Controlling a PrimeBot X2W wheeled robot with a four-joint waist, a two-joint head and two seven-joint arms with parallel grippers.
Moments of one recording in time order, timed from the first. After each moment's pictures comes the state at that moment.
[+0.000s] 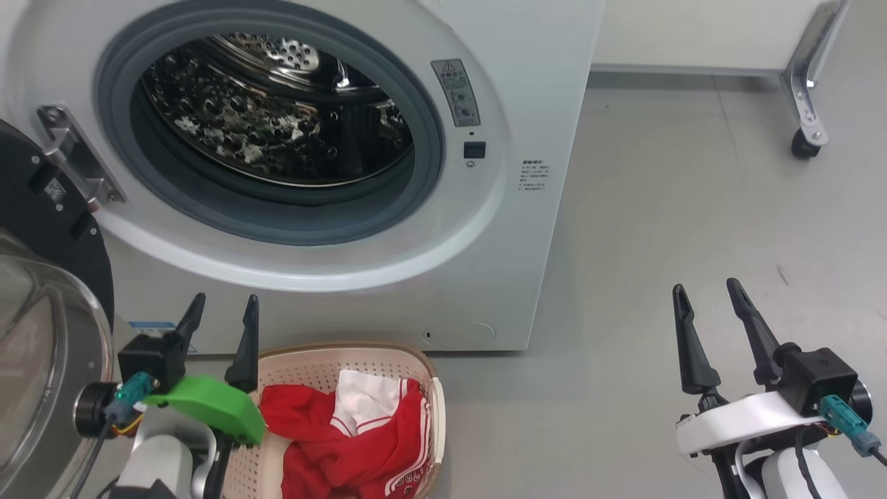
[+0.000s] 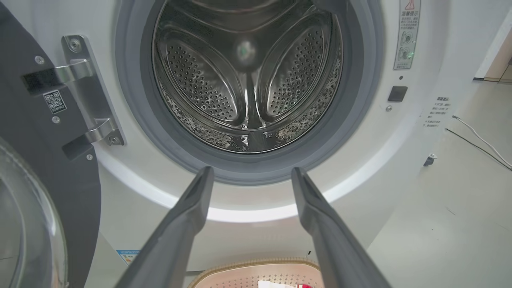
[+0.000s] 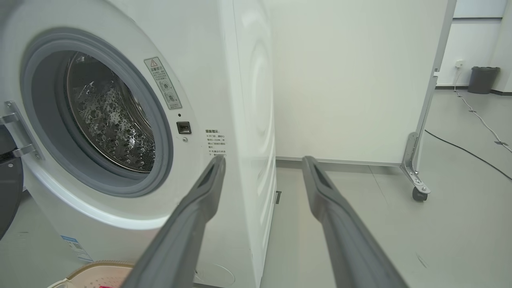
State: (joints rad) left arm -0.28 0.05 -0.09 0.56 -0.26 -0.12 -0.25; right arm -0.01 -0.06 0.07 0.11 0.24 0.08 -0.25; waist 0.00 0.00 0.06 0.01
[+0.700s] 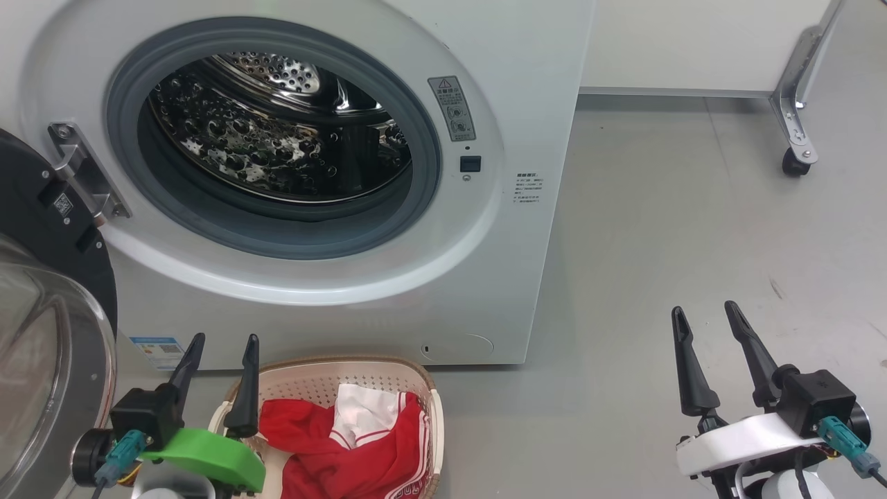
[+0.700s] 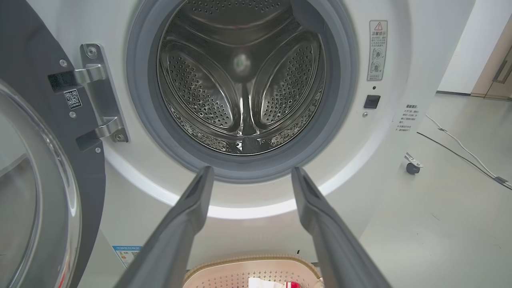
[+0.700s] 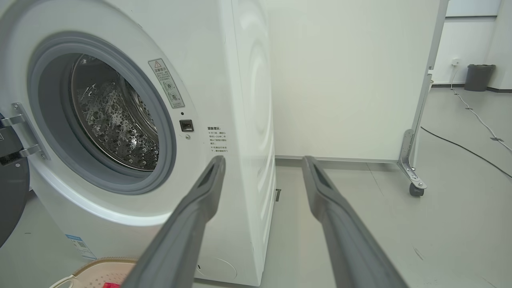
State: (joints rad) left arm -0.10 0.05 -0.07 0.37 -0.27 -0.12 -0.25; right arm 0.05 -0.05 0.08 0.09 0.24 0.08 -0.25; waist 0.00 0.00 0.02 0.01
